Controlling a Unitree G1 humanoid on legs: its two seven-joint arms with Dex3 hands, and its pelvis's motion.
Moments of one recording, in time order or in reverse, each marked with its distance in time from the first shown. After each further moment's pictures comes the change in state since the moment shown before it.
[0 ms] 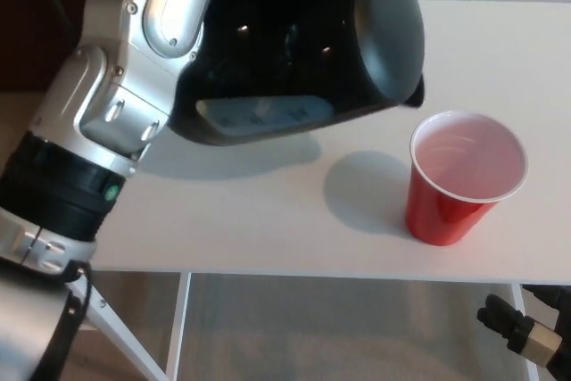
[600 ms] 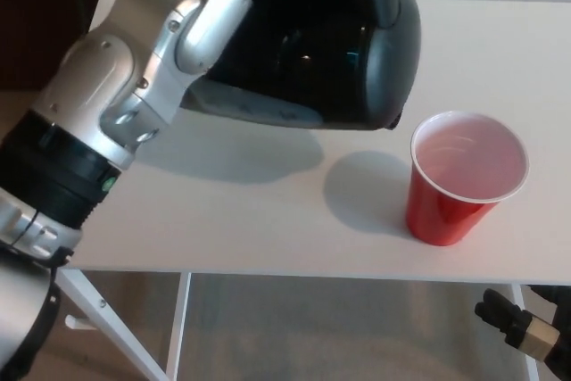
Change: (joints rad) left_arm -0.083 0.065 -0.168 0.037 0.220 -0.208 0.156; right_arm -0.010 0.000 0.000 0.002 -0.001 0.000 0.008
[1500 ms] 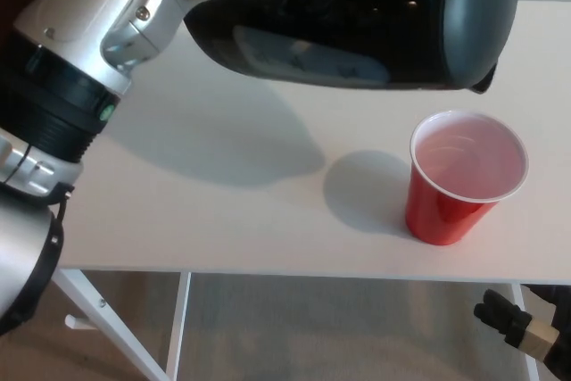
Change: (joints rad) left_arm -0.171 0.000 0.041 0.044 0.172 -0.158 0.096; right_arm -0.008 0.000 -0.006 0.001 0.000 0.033 0.003
